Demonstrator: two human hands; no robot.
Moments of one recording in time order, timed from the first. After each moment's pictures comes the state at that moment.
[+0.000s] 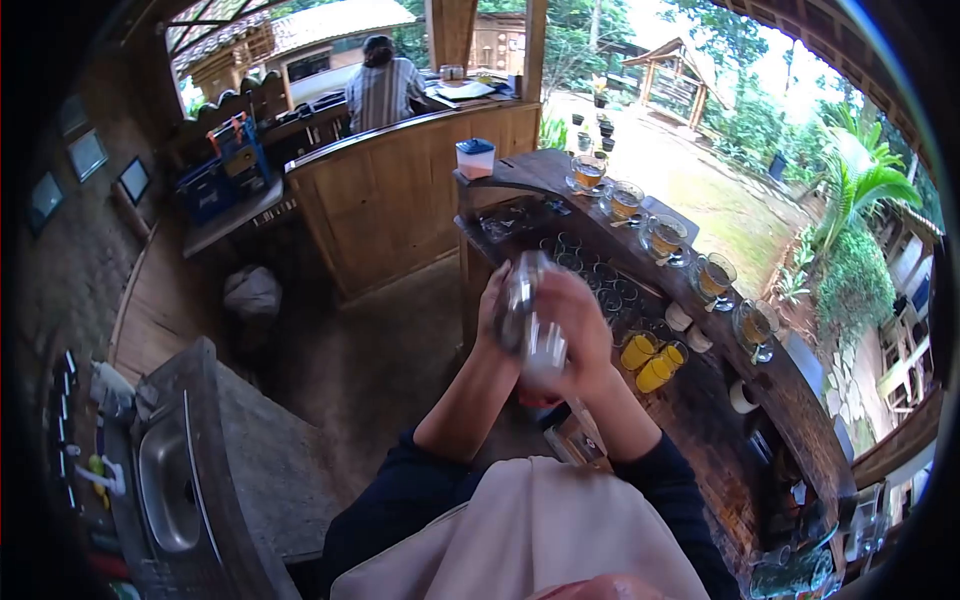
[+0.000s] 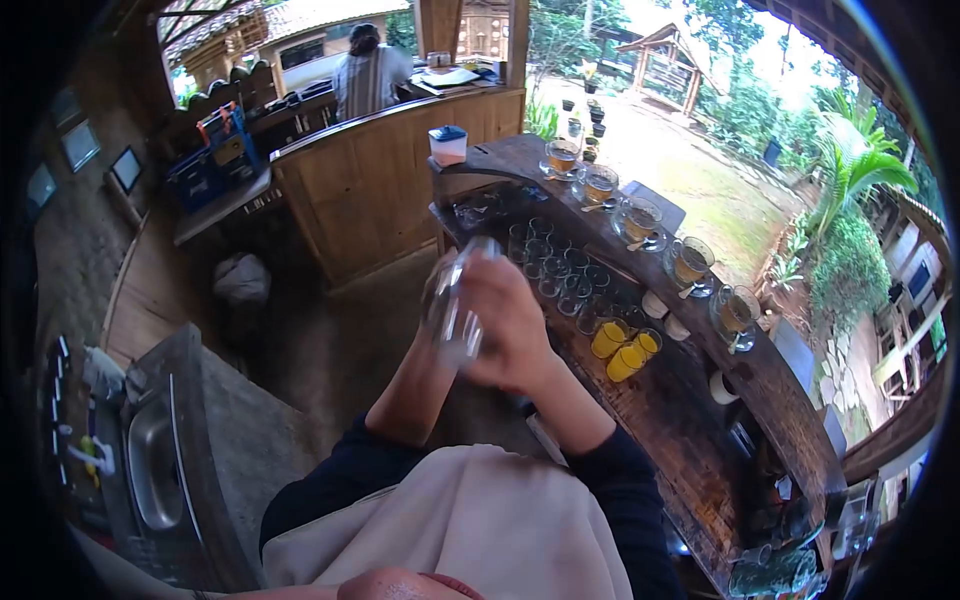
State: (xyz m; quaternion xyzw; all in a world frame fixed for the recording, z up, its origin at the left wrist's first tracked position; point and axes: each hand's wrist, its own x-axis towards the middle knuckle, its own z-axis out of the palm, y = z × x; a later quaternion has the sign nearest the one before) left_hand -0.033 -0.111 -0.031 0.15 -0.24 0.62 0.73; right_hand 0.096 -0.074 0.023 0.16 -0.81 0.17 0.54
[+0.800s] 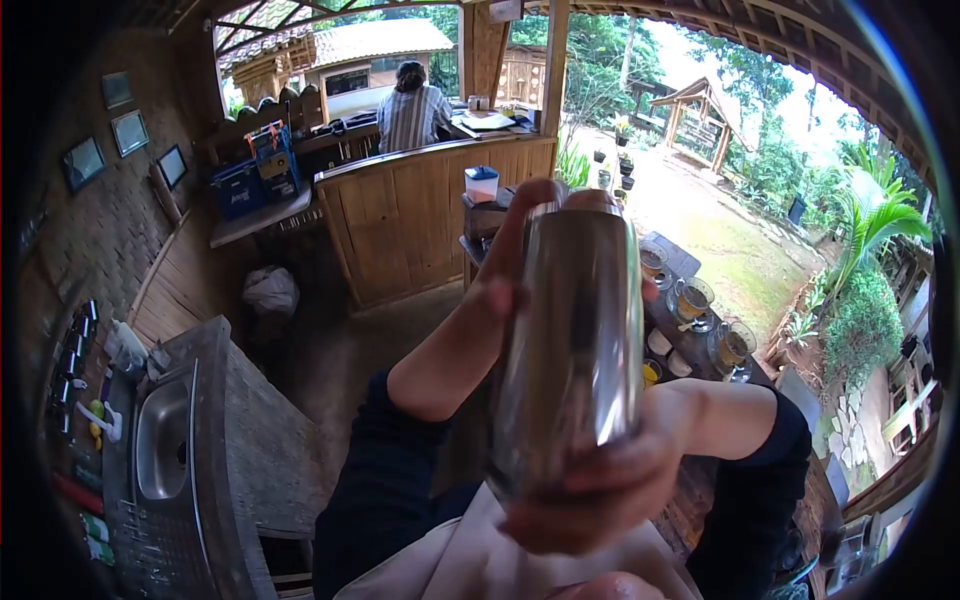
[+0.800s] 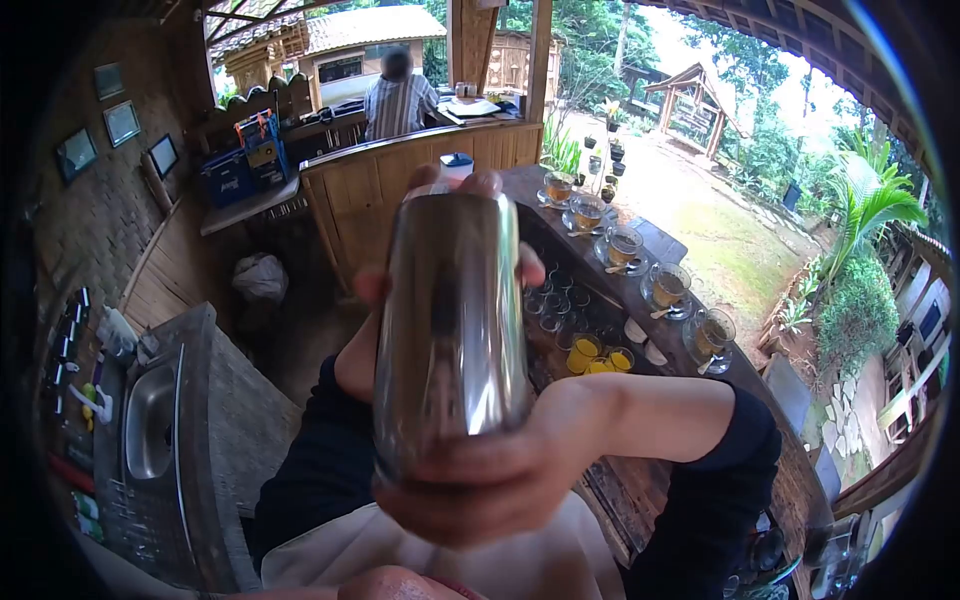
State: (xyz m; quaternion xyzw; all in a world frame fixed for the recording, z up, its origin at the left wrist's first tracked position) left_hand 0.082 -0.137 0.129 0.52 -0.12 0.70 0.48; right_hand 0.222 -0.114 0.153 0.57 -0.52 -0.34 0.54
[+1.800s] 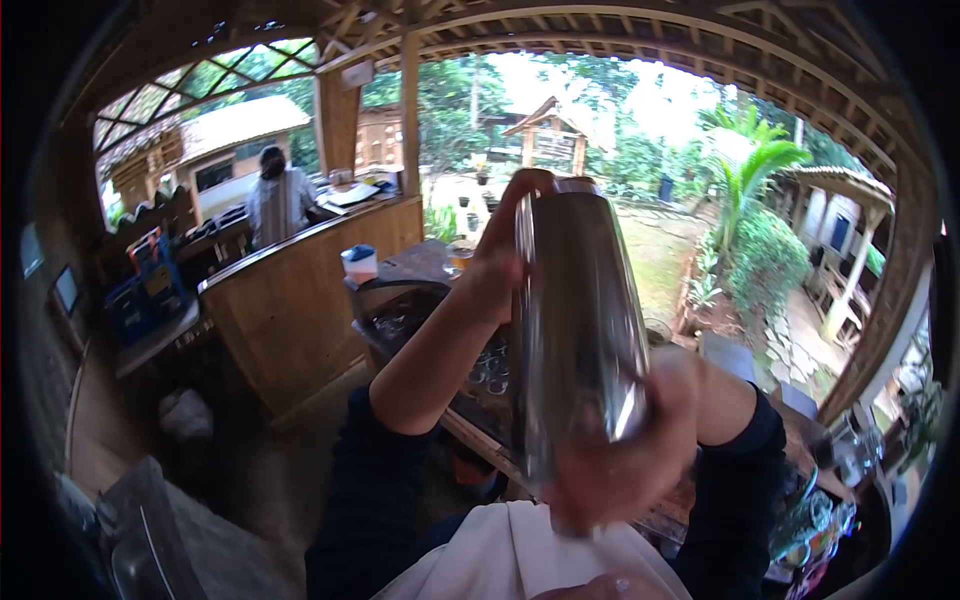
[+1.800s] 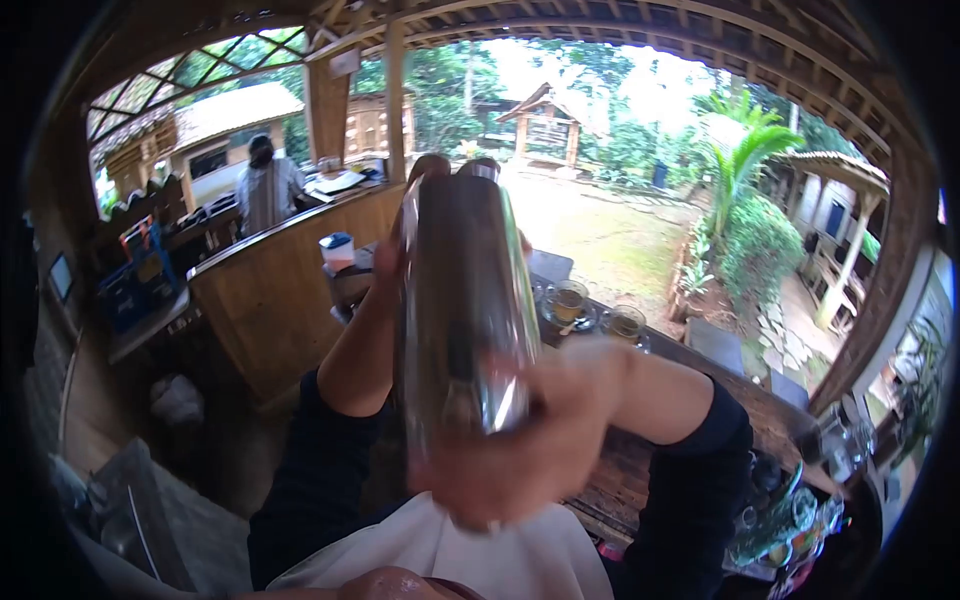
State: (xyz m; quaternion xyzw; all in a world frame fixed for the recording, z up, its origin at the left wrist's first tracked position) left_hand 0.076 -0.049 0.174 0.64 -0.04 0.65 0.41; right_hand 0.251 -0.074 0.183 0.34 -0.76 -0.31 0.47
